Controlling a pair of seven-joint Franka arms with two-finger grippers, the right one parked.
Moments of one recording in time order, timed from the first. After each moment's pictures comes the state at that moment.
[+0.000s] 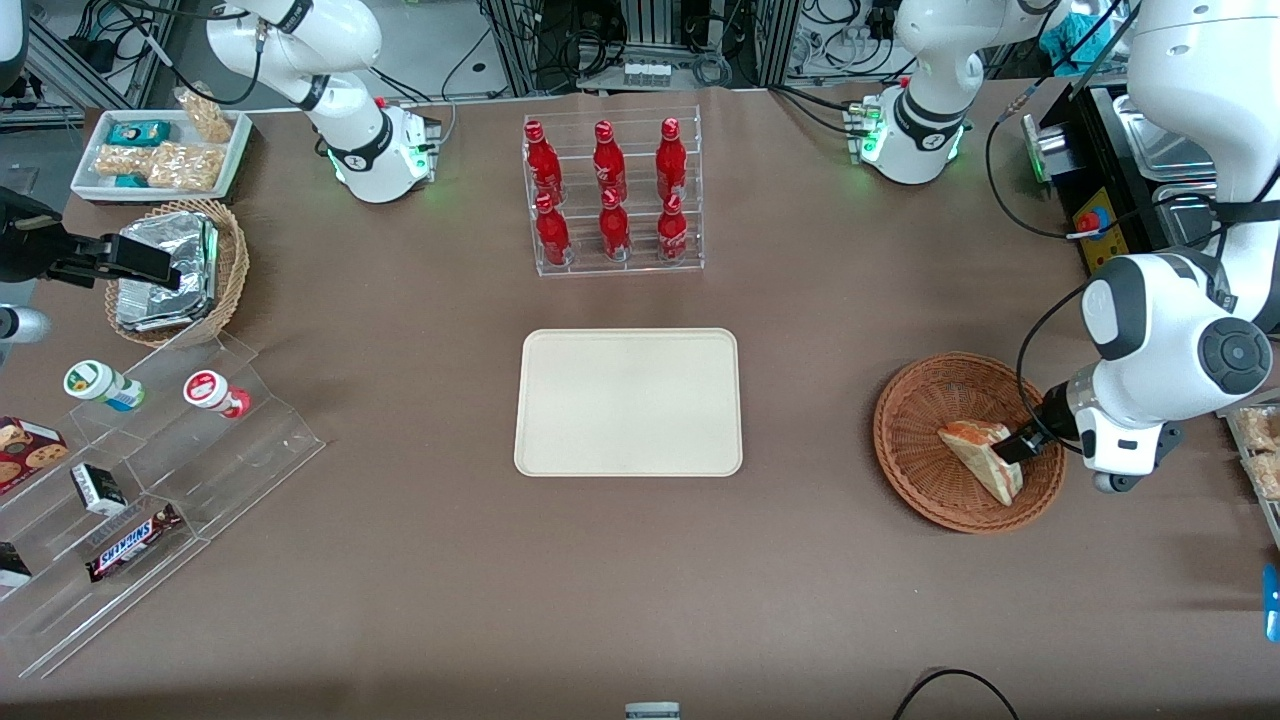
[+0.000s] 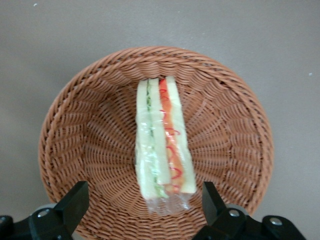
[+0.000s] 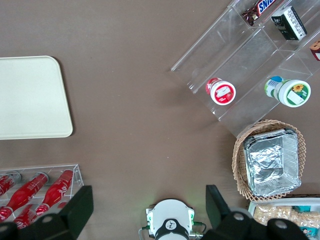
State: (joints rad) arm 0.18 0.36 -0.17 -1.89 0.00 2.20 -0.64
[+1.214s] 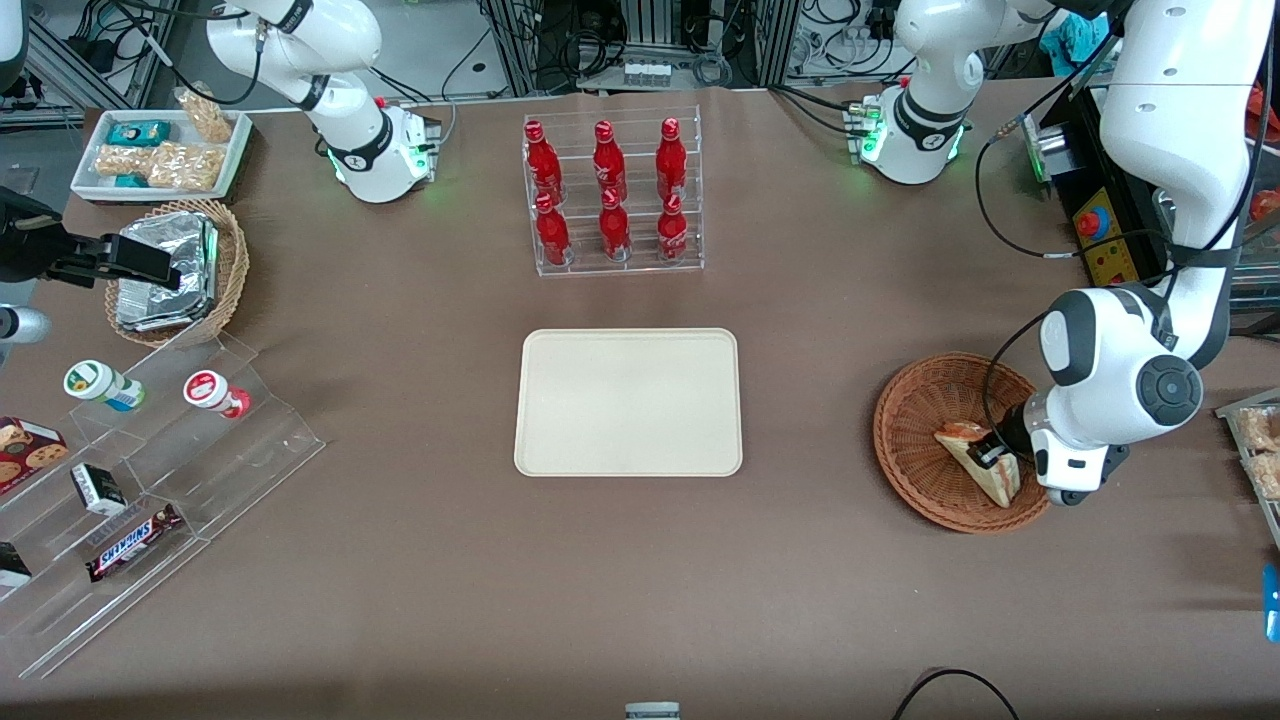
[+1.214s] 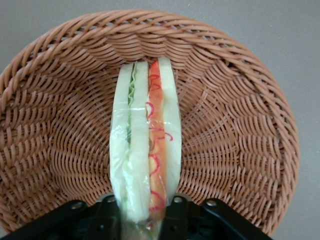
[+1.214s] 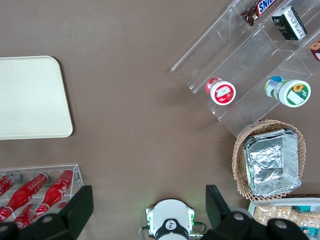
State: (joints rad) arm 0.16 0.48 -0.17 -1.88 0.00 2.27 -0.65
